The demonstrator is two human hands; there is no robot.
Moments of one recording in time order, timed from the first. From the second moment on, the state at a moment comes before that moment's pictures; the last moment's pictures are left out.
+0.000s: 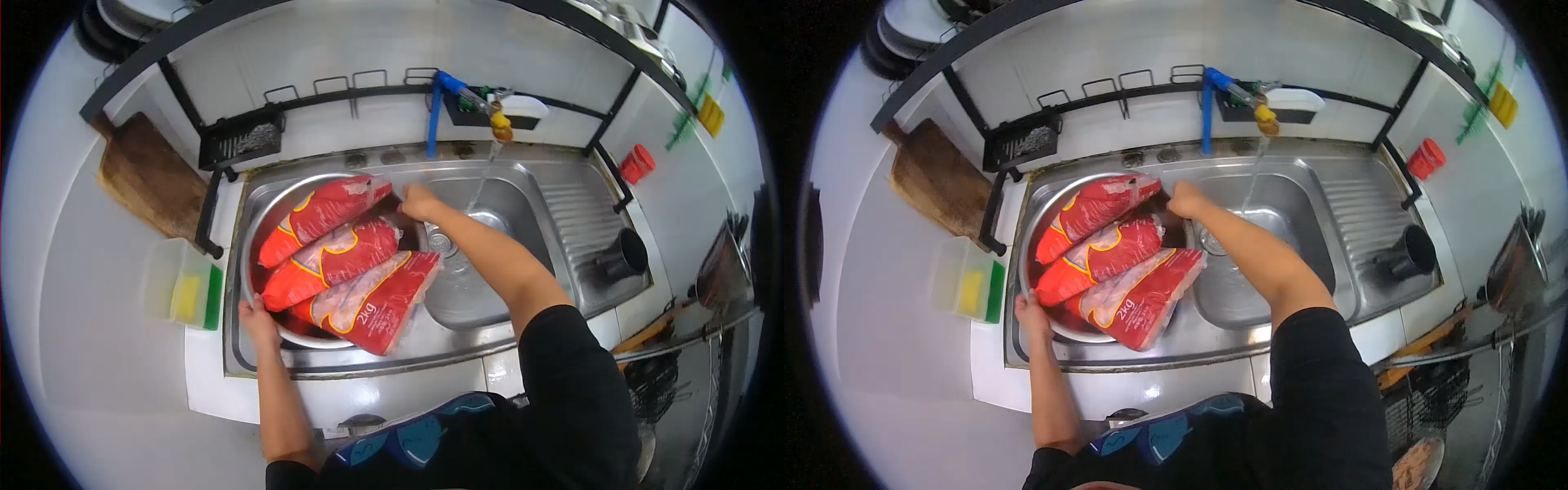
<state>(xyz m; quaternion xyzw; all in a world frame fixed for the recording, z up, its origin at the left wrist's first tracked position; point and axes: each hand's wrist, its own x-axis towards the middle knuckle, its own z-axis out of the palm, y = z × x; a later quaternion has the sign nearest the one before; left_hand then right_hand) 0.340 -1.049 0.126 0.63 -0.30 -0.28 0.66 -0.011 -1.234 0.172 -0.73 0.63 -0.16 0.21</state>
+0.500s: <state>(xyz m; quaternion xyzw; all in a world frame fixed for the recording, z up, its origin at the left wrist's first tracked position) 0.197 -1.116 0.194 0.58 -0.54 -0.39 0.47 -0.217 -1.134 0.206 -0.55 0.73 -0.36 0.20</state>
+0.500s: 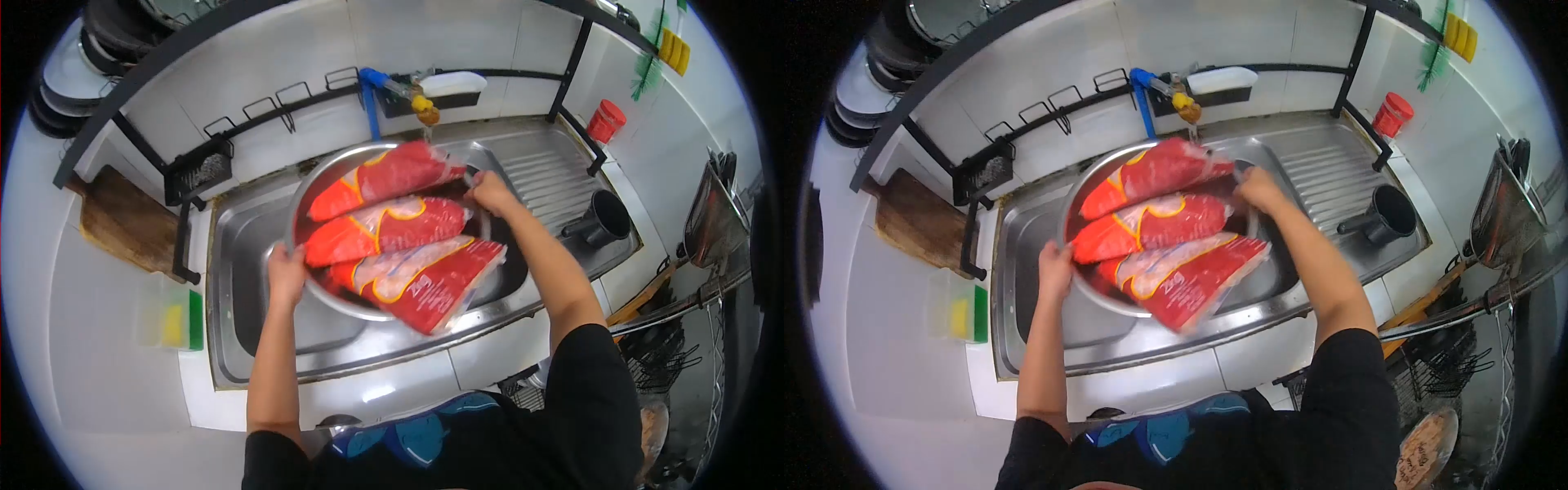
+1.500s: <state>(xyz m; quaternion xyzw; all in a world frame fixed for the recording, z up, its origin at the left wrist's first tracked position) 0.071 -1.173 0.152 0.68 -0.70 -0.25 0.01 -0.329 -1.124 0.143 -0.57 0.79 -0.09 0.21</state>
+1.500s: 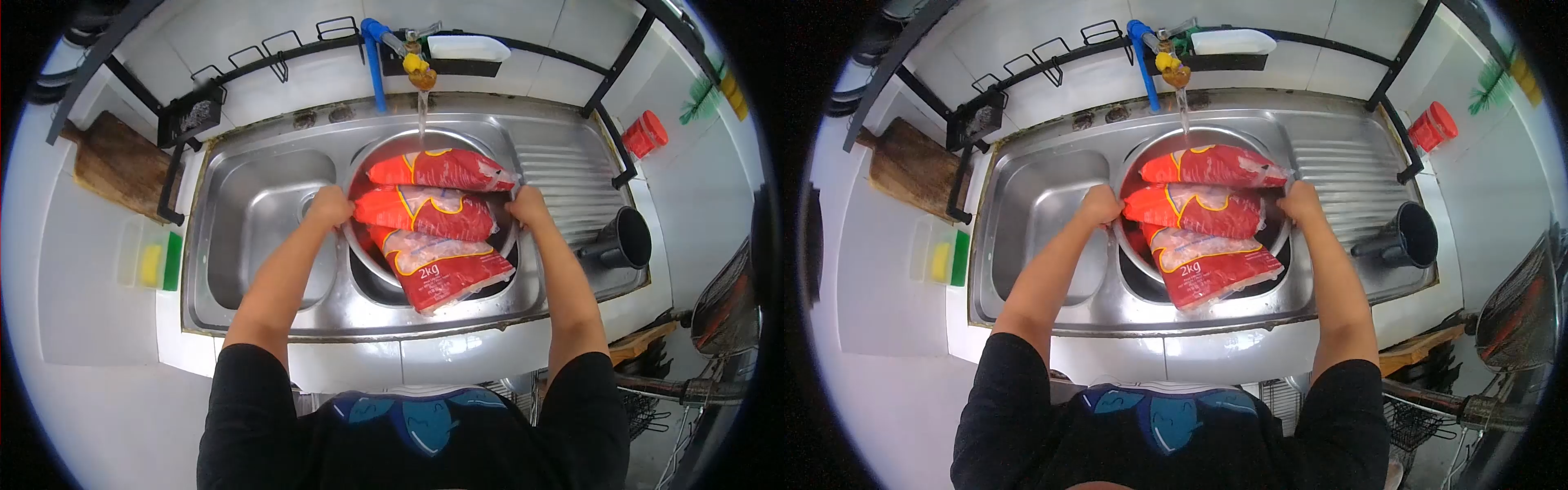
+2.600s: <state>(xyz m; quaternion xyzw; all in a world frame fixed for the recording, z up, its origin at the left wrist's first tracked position) -0.026 -1.133 0.172 0.52 -0.85 -0.10 0.04 -0.205 -1.145 0.247 -0.66 0.49 -0.25 0.52</state>
